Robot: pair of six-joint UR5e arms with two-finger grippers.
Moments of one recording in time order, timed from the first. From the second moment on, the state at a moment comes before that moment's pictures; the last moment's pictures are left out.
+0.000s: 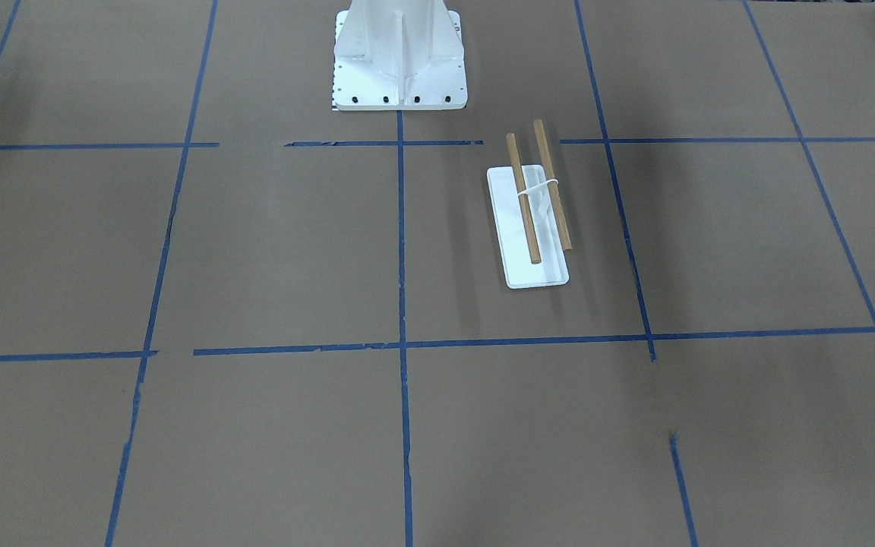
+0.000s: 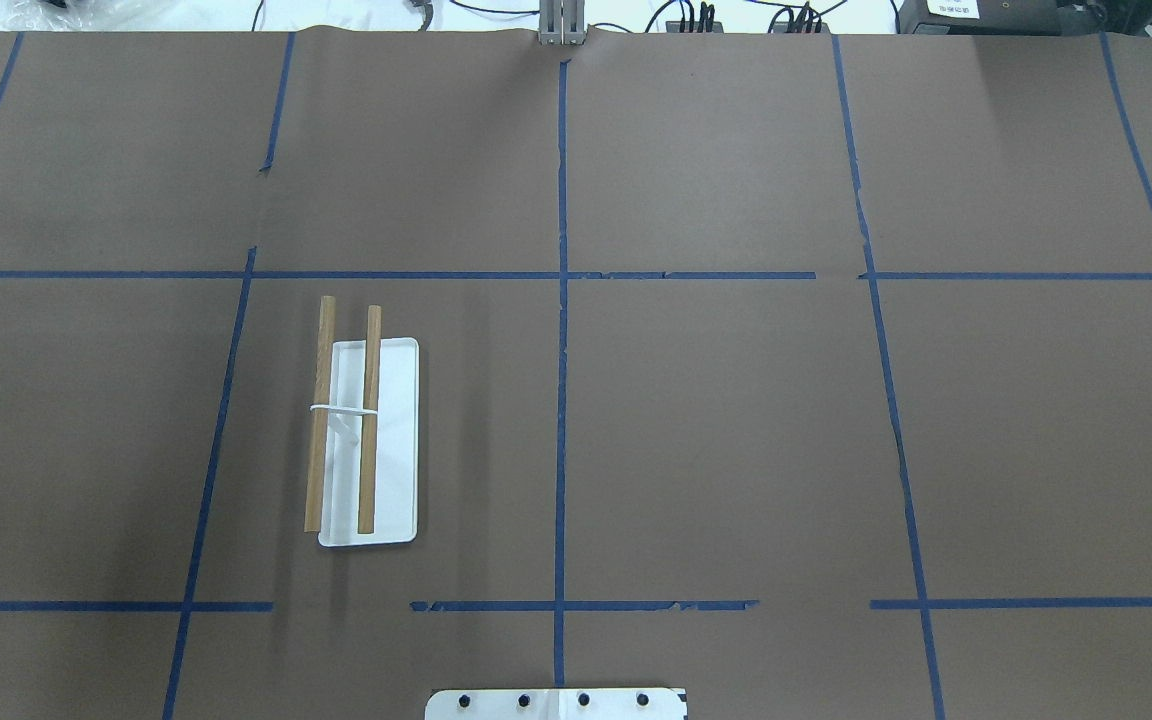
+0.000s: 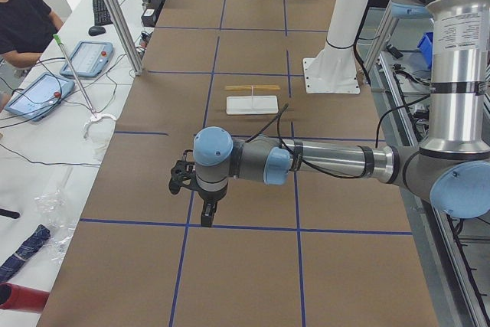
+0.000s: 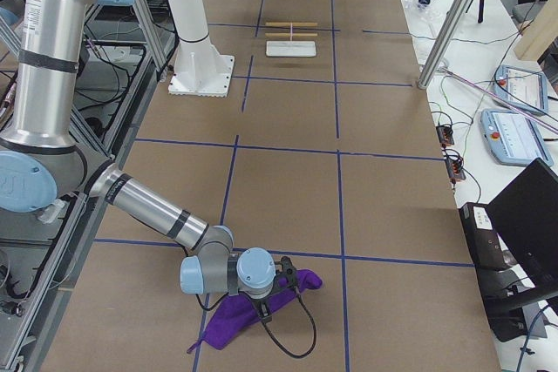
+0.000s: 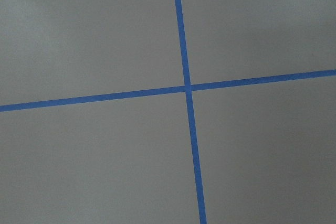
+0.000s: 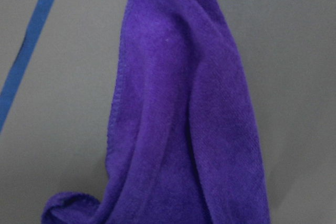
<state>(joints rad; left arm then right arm) -1.60 -1.50 -1.71 -1.64 -2.34 0.03 1.46 -1.78 1.21 -0.95 2.33 -0.29</state>
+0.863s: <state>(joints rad) -1.60 -1.50 -1.71 -1.64 -2.35 0.03 1.43 -1.77 1.16 -0.95 2.30 -0.29</state>
